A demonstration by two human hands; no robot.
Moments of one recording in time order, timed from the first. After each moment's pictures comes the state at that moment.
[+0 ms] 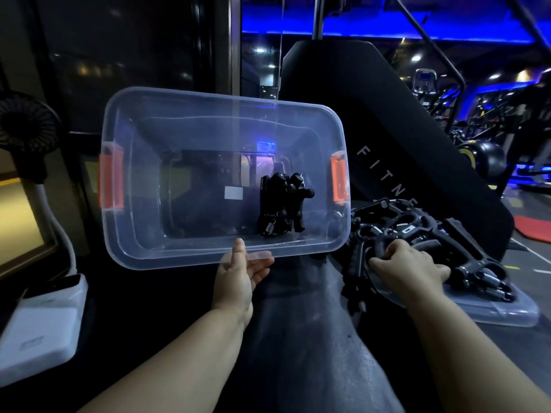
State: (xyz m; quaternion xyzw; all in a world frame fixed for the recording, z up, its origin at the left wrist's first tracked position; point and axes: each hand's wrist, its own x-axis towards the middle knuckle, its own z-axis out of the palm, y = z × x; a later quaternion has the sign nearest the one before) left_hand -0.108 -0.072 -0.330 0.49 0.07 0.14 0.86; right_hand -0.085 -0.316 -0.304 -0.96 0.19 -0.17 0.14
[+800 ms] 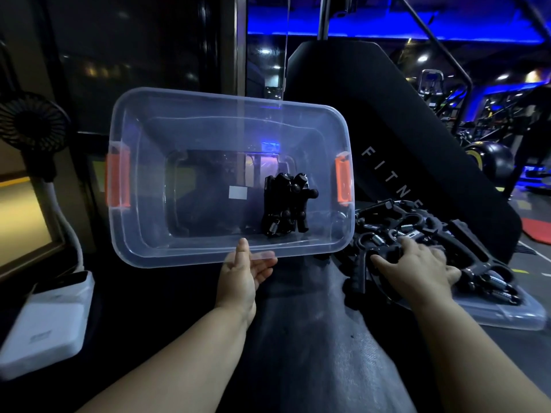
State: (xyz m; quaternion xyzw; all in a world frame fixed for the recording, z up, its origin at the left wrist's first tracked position) left_hand -0.106 -0.071 -0.333 0.49 0.08 0.14 0.86; right_hand -0.082 -0.324 -0.313 -0.95 0.19 -0.20 0.13
